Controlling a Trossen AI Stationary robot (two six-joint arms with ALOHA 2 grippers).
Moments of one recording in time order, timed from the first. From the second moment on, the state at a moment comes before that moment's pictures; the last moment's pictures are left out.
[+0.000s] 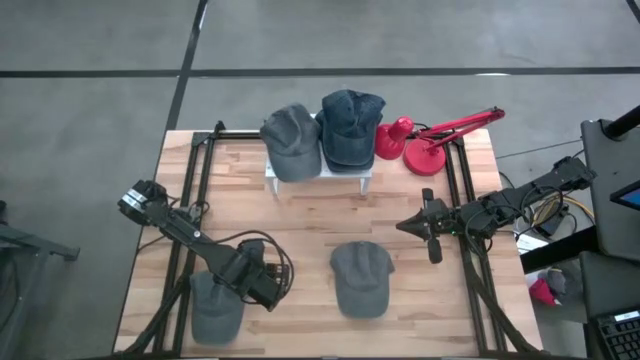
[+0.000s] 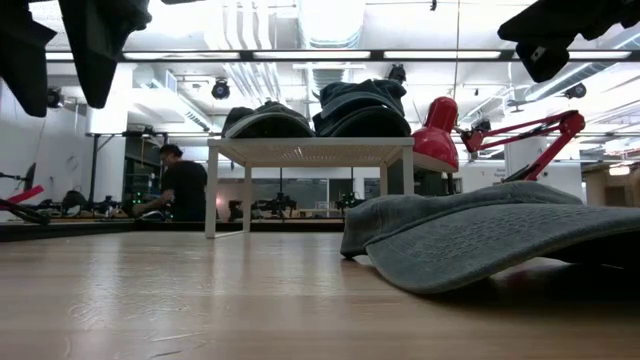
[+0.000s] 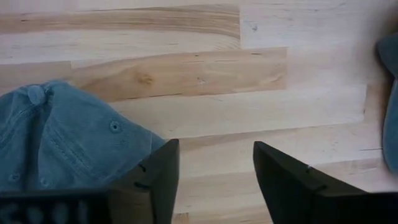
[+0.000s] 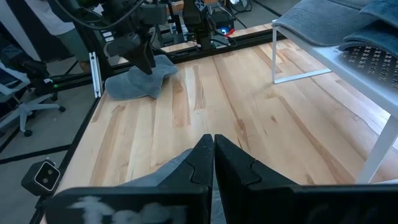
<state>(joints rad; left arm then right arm) -0.58 1.66 1.38 -1.20 -0.17 -2.10 0.43 0.63 0.48 -0.17 0.41 0.39</state>
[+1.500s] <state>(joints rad) -0.66 1.66 1.30 -1.19 0.41 -2.32 0.43 0.63 0.48 -0.17 0.41 0.39</state>
